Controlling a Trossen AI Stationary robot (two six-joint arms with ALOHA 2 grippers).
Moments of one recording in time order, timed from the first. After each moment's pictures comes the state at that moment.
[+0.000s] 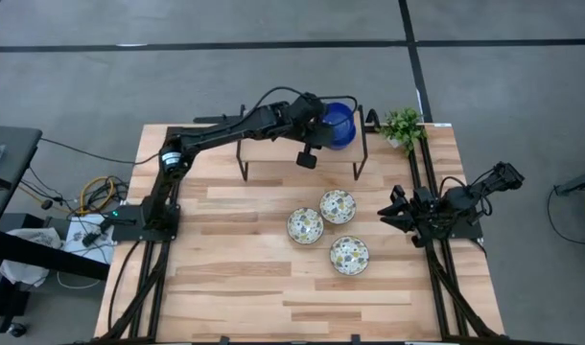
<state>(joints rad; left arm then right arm) 0.30 1.95 2.09 -0.67 0.02 0.86 0.48 0.01 0.03 0.16 0.32 0.32</state>
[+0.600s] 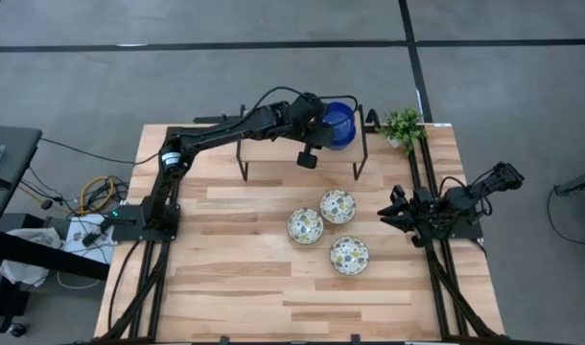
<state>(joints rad) 0.30 1.95 2.09 -0.66 0.02 0.86 0.48 0.01 0.03 0.16 0.32 0.31</state>
